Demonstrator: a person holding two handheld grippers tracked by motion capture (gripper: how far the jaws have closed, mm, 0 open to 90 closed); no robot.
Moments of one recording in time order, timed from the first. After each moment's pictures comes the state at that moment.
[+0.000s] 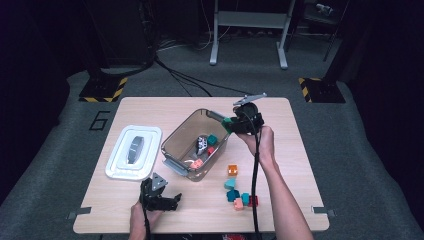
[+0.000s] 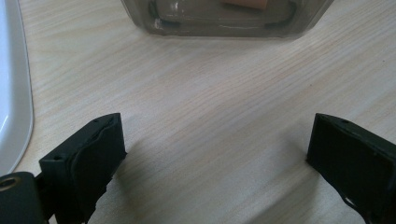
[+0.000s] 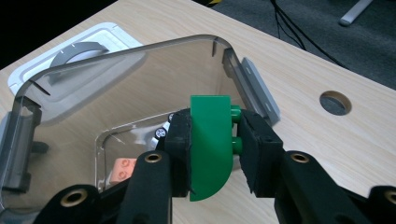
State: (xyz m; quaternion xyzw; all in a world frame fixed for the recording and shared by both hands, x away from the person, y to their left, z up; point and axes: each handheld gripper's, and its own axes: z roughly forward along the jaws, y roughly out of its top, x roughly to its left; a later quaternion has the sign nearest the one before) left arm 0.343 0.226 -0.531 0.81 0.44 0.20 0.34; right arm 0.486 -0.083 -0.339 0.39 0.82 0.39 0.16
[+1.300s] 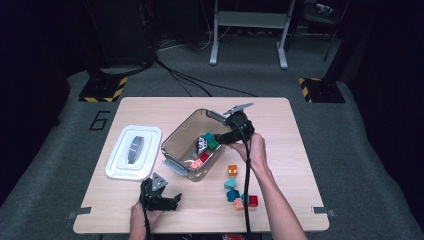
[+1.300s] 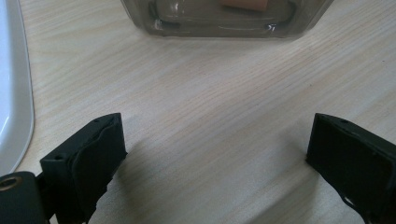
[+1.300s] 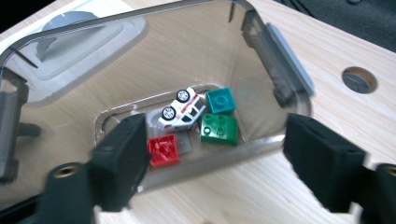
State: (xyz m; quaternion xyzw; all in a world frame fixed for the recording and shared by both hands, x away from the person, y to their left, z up) left arm 0.343 0.225 -0.531 0.81 0.44 0.20 0.34; right arm 0.480 -0.063 -0.366 0.40 0.83 0.35 0.15
